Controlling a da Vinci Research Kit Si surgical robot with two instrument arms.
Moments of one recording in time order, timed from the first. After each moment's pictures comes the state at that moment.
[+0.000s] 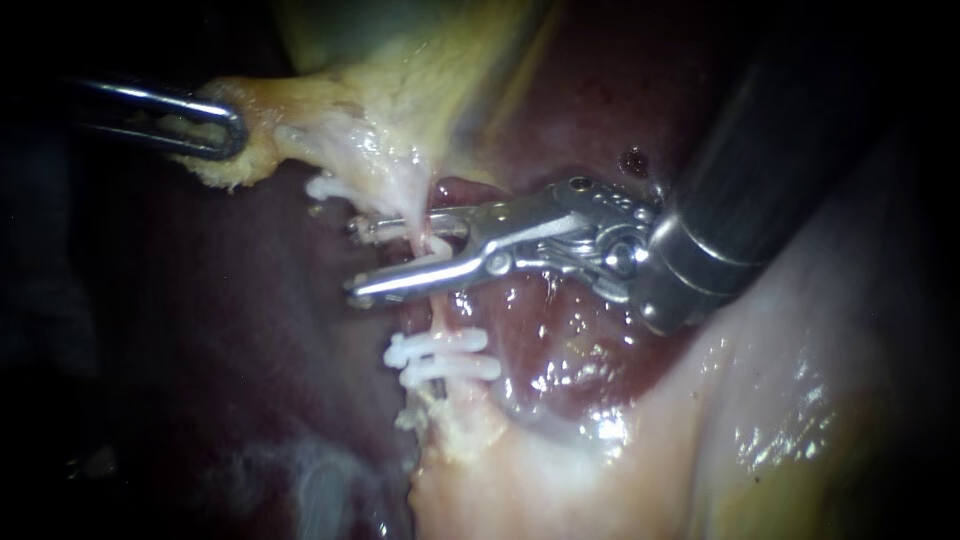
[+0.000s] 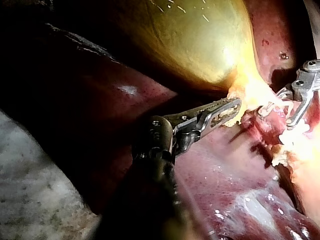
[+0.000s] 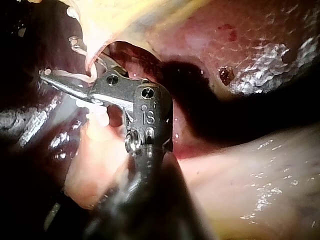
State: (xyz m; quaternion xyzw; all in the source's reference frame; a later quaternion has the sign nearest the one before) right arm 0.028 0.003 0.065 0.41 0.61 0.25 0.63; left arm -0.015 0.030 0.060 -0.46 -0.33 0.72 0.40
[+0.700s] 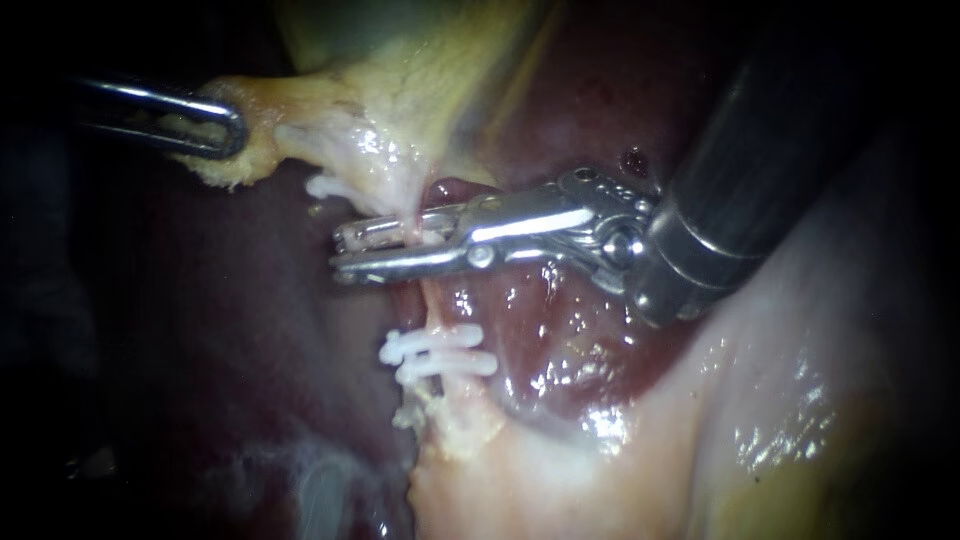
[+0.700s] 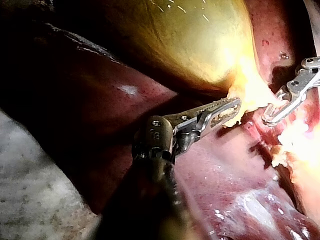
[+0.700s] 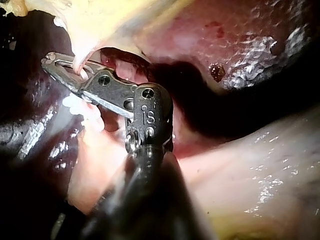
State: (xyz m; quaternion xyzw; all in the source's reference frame) right arm 0.027 0.003 0.067 0.43 0.59 0.29 0.62; left arm -0.015 0.030 0.060 -0.46 -0.33 0.72 0.40
